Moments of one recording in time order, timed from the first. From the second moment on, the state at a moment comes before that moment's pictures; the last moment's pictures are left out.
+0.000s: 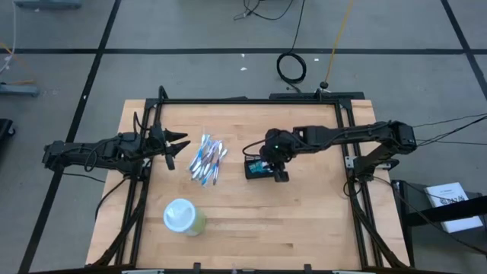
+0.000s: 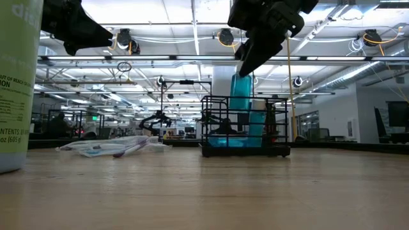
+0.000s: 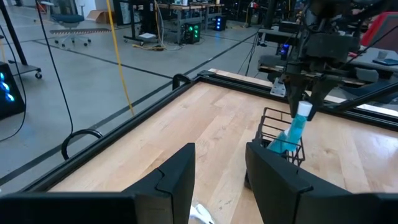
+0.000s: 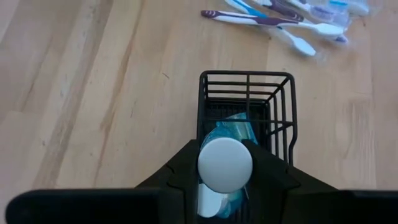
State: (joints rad) left arm -0.02 0.40 0.42 -0.20 -0.39 -0.16; right arm -0.06 1.54 1.19 -0.57 -0.16 -0.17
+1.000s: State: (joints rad) left arm -0.02 0.40 0.42 -0.20 -0.39 -0.16; right arm -0.06 1.71 1.19 -0.54 -0.19 -0.19
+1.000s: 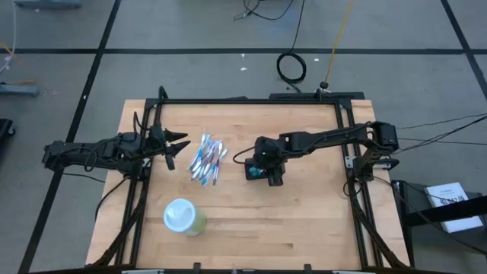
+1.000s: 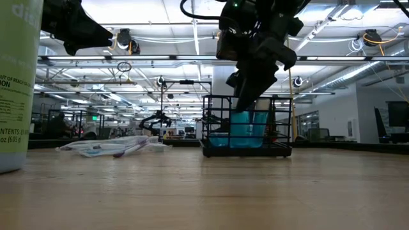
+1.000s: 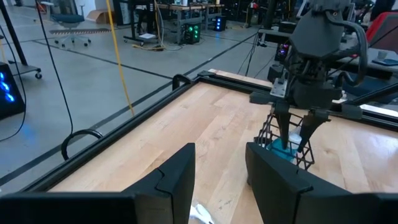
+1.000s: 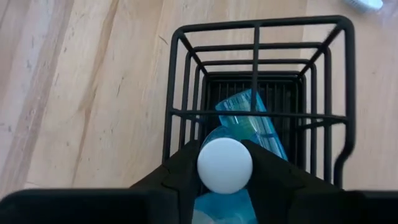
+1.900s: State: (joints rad) left arm -0.02 0.40 0.42 -0.20 -0.39 -0.16; right arm -0.06 1.49 1.18 -0.52 -0.18 -0.10
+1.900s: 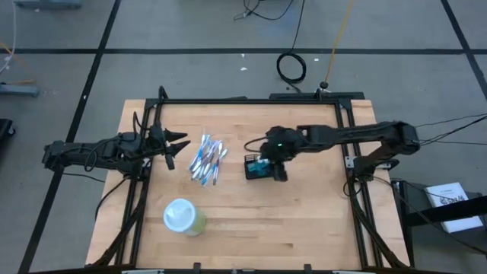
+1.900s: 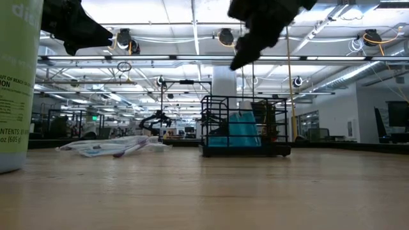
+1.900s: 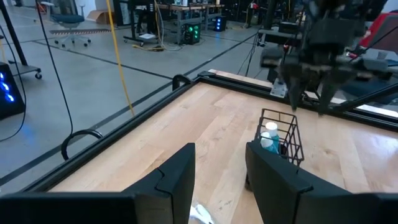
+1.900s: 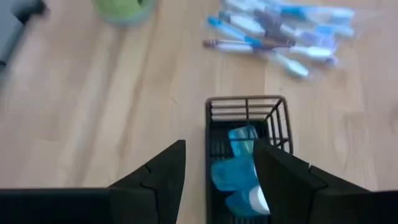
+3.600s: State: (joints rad) left arm -0.02 0.40 0.42 -0.20 -0.39 -0.16; right arm -0.04 0.32 0.37 0.02 0.00 0.04
